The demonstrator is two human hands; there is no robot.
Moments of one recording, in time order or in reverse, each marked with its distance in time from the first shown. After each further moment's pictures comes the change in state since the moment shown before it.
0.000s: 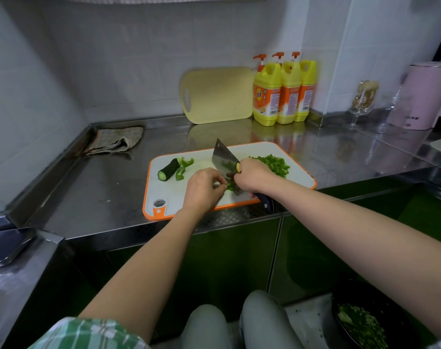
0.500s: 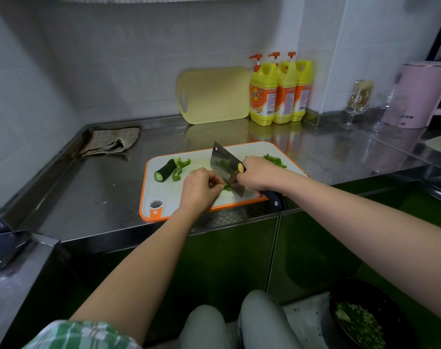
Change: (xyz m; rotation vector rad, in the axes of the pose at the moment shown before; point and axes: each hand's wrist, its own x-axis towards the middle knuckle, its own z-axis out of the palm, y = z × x) left_hand 0.001 0.000 -0.002 0.017 0.008 -0.045; right_hand -0.007 0.012 -0.017 0.018 -0.080 -0.058
